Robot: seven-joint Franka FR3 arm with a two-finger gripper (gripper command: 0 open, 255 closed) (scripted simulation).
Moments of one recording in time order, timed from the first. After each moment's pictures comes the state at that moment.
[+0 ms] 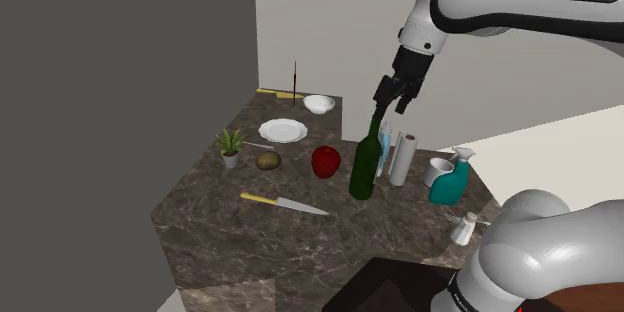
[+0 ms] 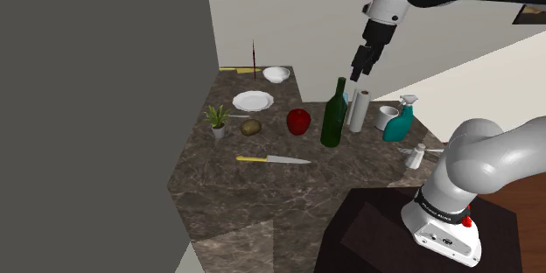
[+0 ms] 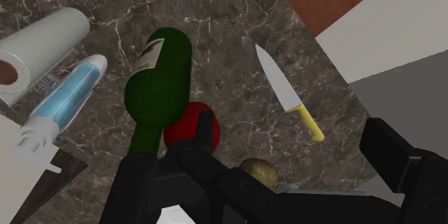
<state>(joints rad) -0.02 -0.79 -0.05 -2.36 0.07 1.69 -0.02</state>
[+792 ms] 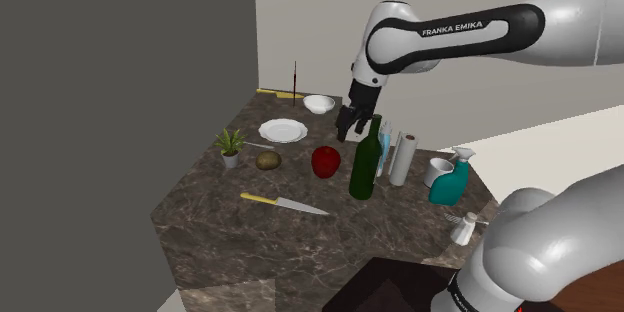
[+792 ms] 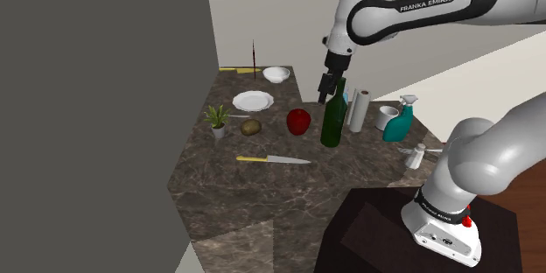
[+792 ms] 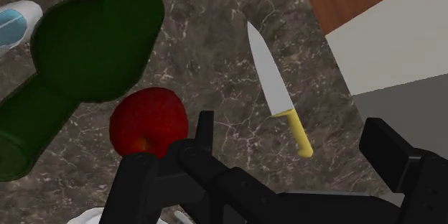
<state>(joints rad) 0.05 -0.48 -0.06 -2.38 0.11 1.97 -0.16</state>
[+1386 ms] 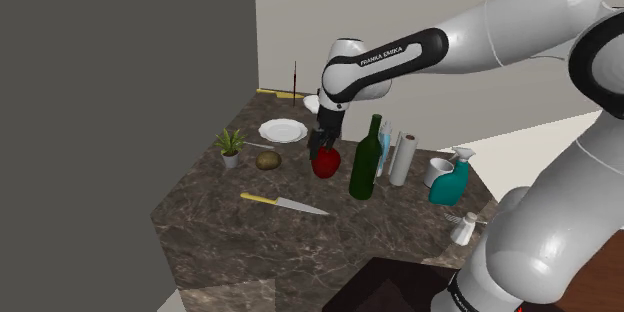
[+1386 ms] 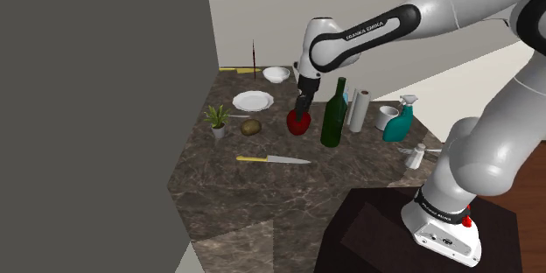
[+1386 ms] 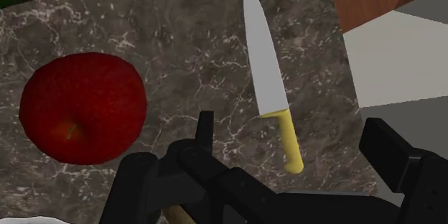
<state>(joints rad) 0.11 -0.16 -0.06 -2.30 0.17 2.16 -0.29</state>
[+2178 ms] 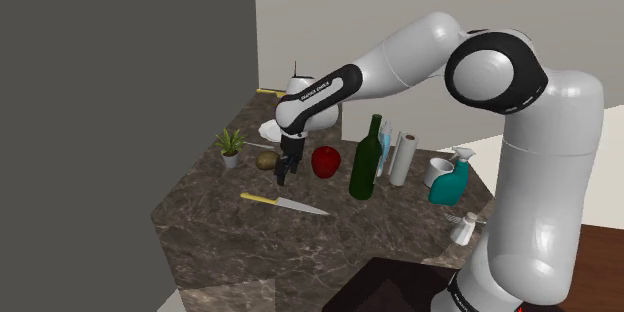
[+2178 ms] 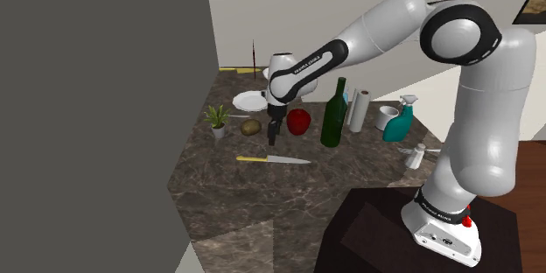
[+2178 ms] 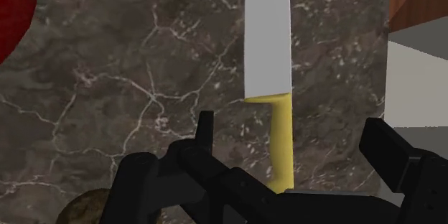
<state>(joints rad) 0.16 0.28 -0.01 -2.04 0.25 2.29 -0.45</state>
